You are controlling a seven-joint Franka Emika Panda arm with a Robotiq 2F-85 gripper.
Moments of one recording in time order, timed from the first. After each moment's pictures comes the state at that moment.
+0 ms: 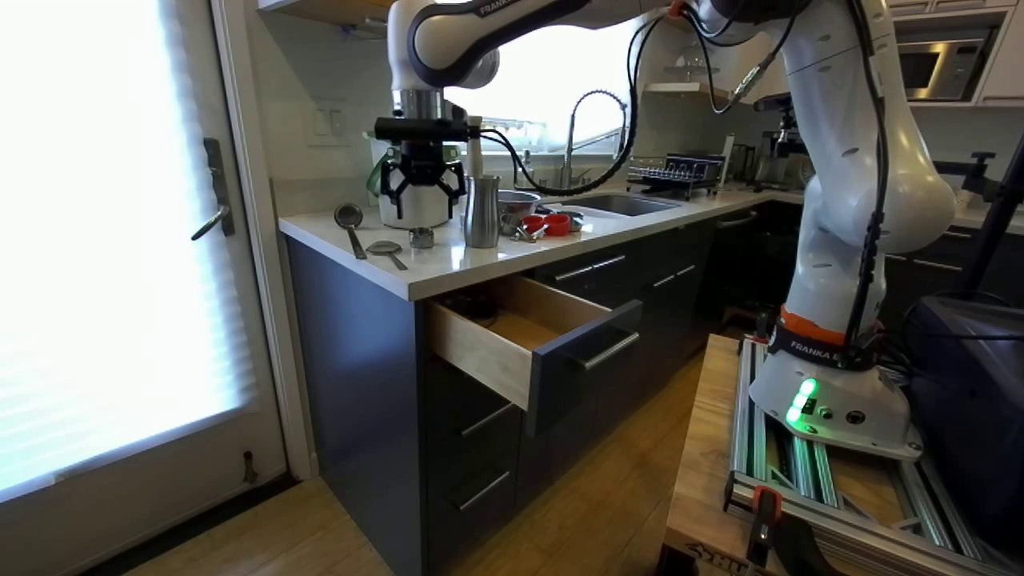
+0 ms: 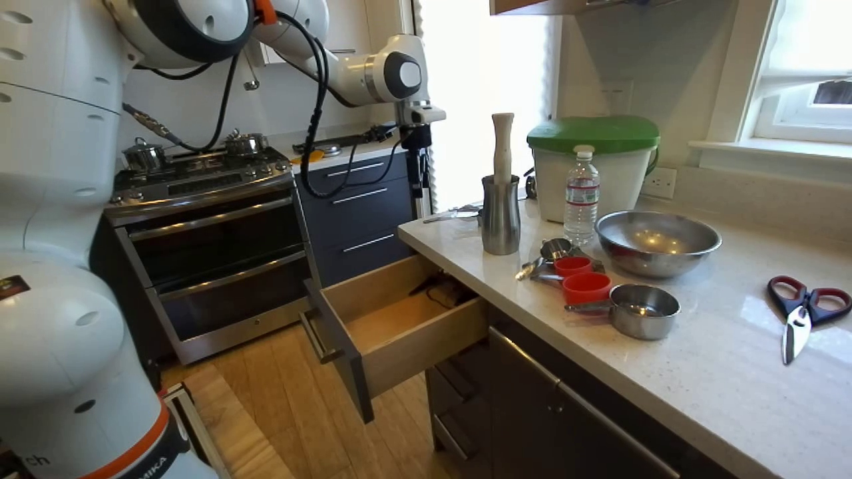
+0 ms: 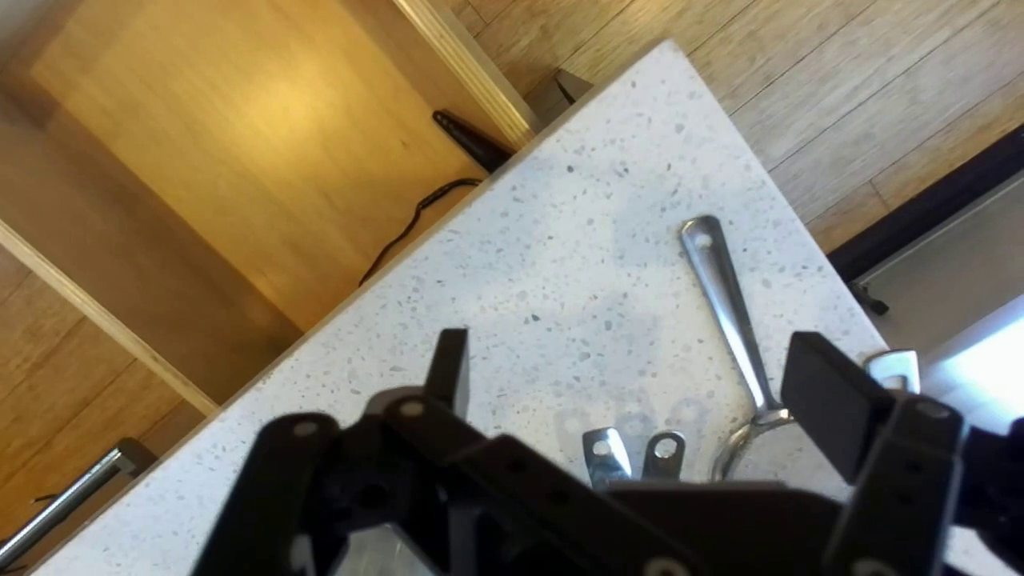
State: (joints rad) arm 0.16 0.41 0.07 -1.56 -0.09 1.97 1.22
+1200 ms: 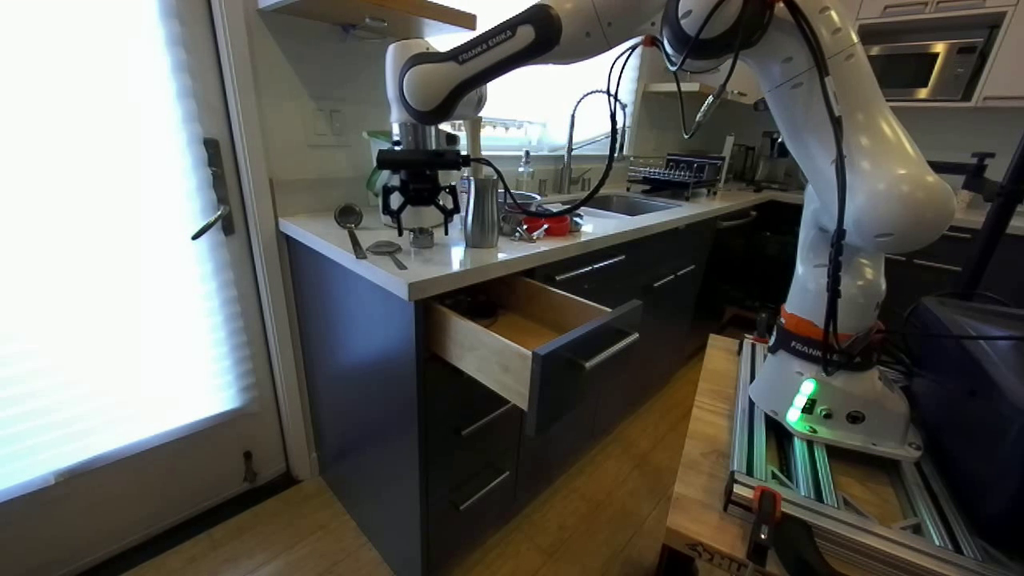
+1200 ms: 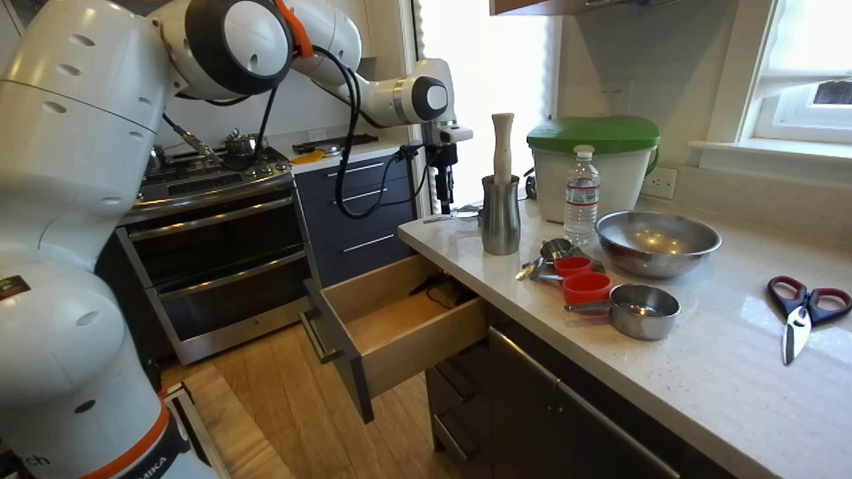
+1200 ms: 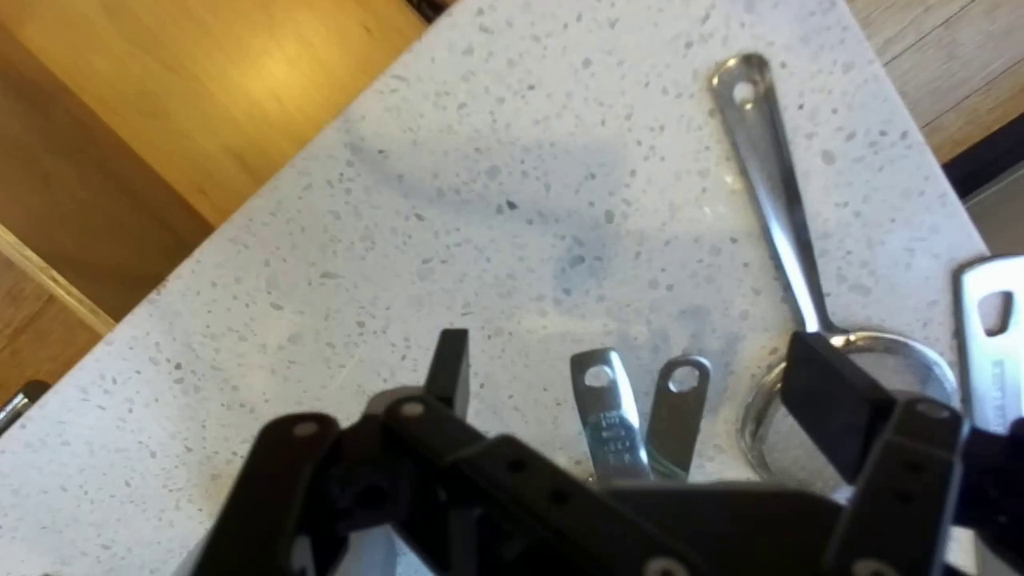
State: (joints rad) arm 0.16 0.58 -0.01 -1.42 -0.09 2.00 1.14
